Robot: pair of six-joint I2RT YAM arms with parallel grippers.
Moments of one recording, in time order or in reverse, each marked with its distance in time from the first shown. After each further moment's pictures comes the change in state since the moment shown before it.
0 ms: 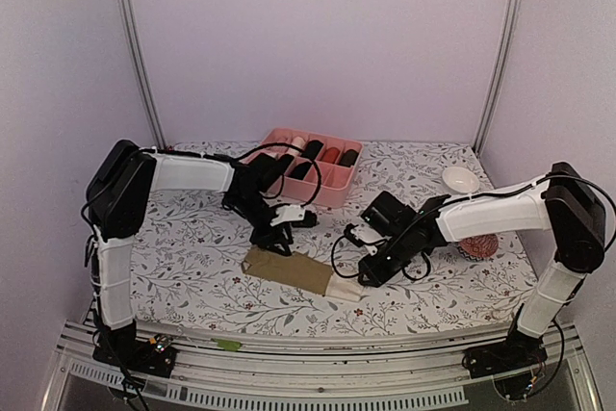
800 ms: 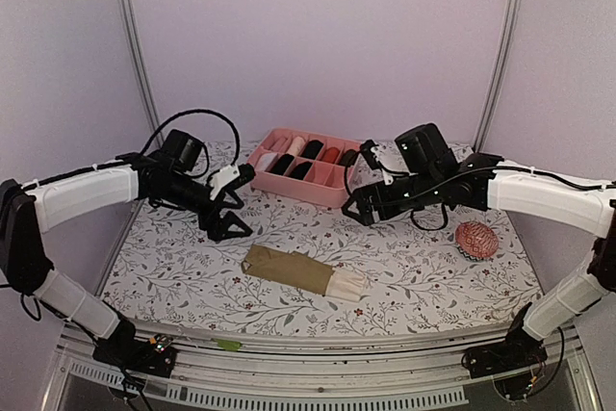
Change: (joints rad) left arm 0.195 -0.659 -0.408 0.174 0.077 -0.431; right arm -0.097 -0.266 0.156 0.055 0.020 0.085
